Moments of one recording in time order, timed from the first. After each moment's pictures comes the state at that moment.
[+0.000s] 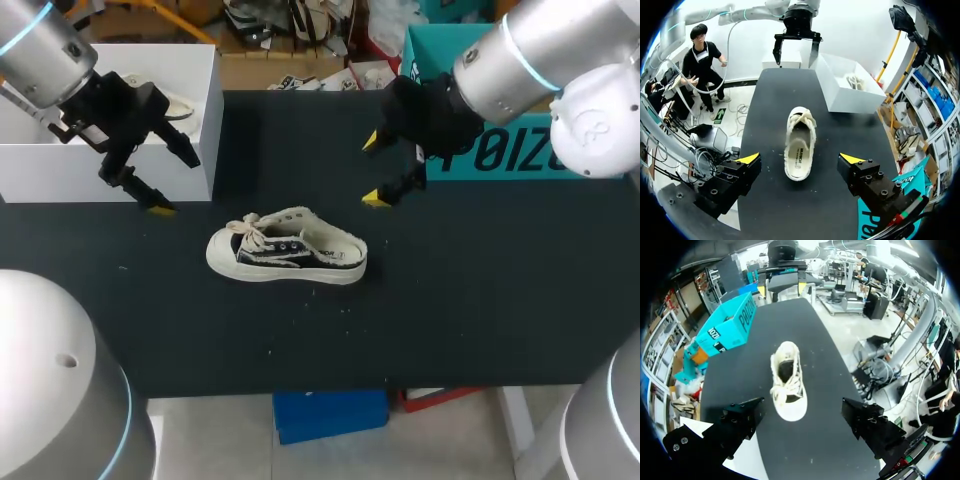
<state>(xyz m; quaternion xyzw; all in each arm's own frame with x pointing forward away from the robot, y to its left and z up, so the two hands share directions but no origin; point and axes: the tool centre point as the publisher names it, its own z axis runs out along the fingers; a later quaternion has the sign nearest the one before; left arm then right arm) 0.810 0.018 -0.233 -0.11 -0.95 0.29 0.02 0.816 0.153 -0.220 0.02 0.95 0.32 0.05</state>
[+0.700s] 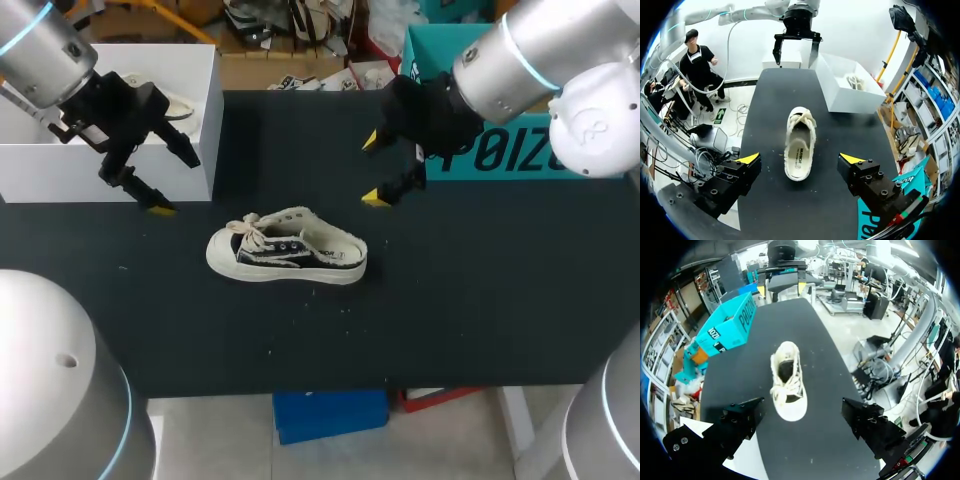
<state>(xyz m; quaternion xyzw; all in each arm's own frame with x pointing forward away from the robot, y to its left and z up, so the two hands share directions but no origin) 0.810 0.018 -0.233 -0.11 -0.95 0.29 0.02 0.817 0.153 -0.220 0.02 0.95 0.32 0.05</state>
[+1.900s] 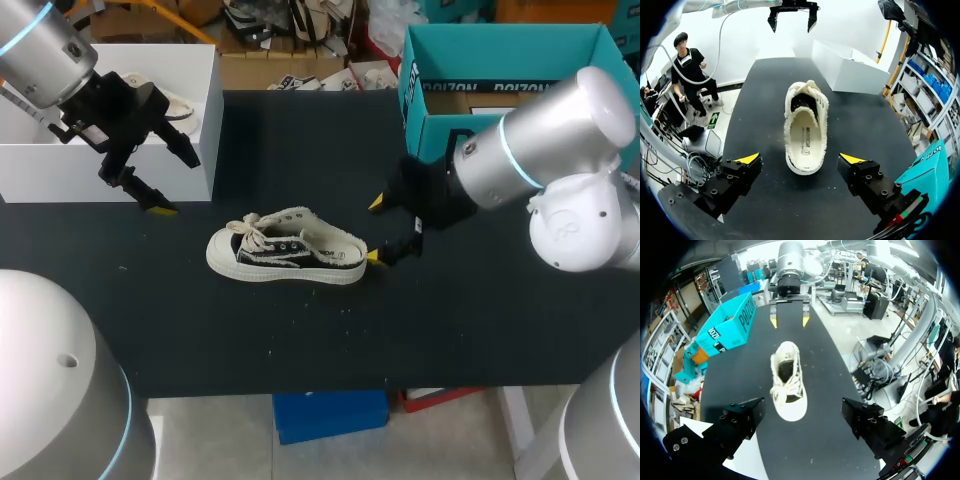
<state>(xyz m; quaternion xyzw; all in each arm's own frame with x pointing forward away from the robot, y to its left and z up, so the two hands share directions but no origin) 0.810 0.018 -0.233 -0.11 -0.95 0.29 0.02 0.808 0.143 -0.344 0.06 0.94 0.34 0.05</state>
